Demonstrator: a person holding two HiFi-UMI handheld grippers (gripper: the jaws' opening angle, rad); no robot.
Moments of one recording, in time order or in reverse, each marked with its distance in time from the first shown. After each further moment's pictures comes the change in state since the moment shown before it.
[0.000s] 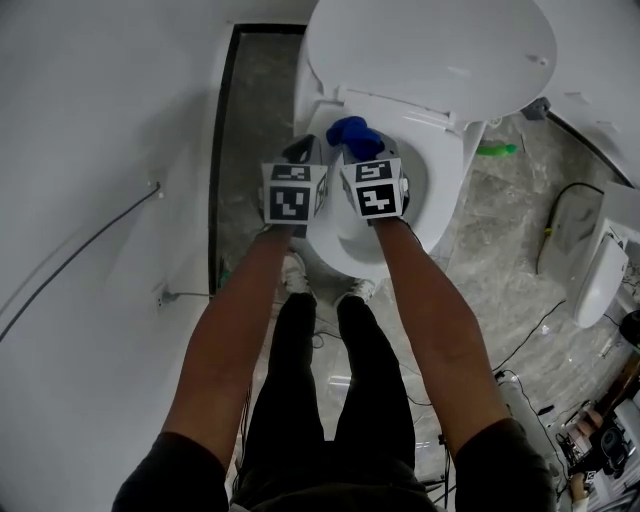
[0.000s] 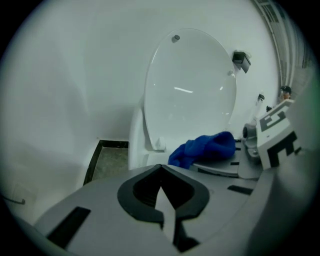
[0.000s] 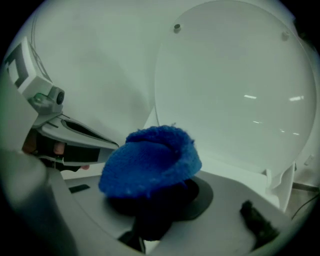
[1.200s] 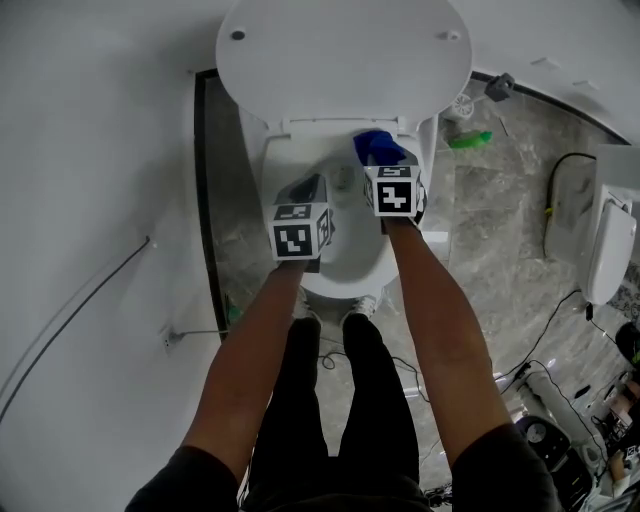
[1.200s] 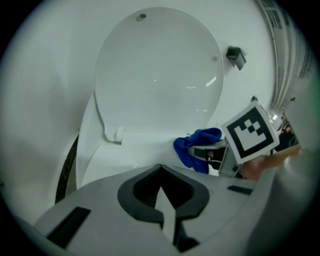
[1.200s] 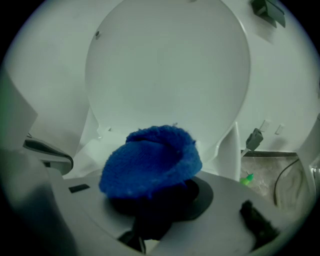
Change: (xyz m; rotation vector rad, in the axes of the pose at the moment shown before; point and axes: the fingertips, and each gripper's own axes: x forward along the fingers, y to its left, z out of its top) left arm 0.037 -0.103 -0.013 -0.028 0.060 -0.106; right arm -0.035 -0.158 -0.069 0.248 0.093 -0.226
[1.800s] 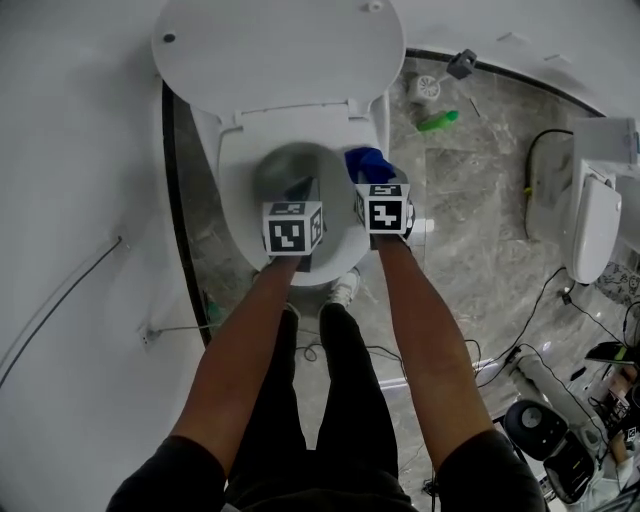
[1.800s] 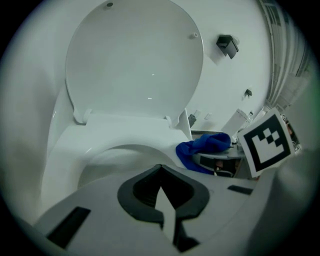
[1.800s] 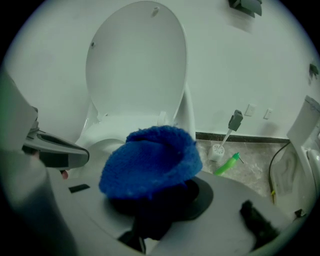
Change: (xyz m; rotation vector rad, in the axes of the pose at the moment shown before) left arm 0.023 -0.077 -0.041 0.026 0.079 -0.062; right arm -0.050 -0.050 -0.080 0.062 0.041 -0.016
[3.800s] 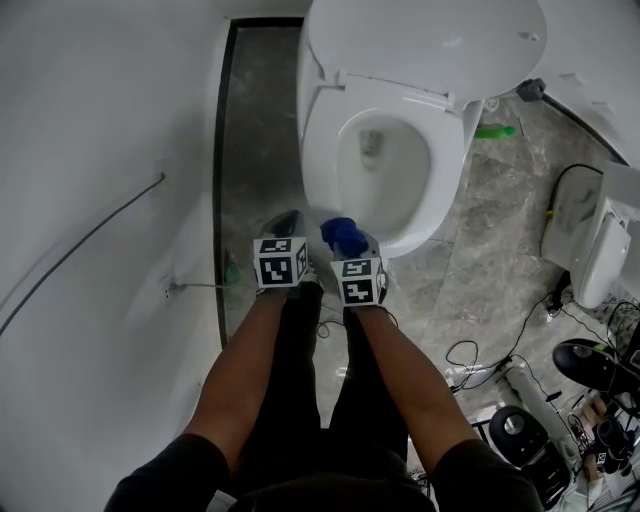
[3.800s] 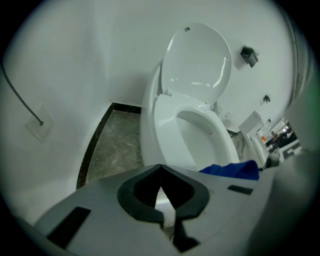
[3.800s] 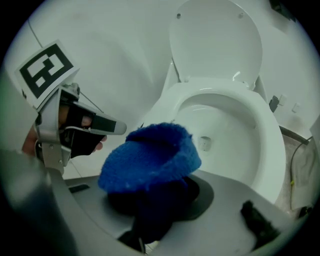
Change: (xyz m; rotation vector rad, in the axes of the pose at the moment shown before) left arm -0.142 0.160 -0.158 -0.165 0.057 0.154; right arm -0.060 0.277 -0.156 -0.120 0.180 0.229
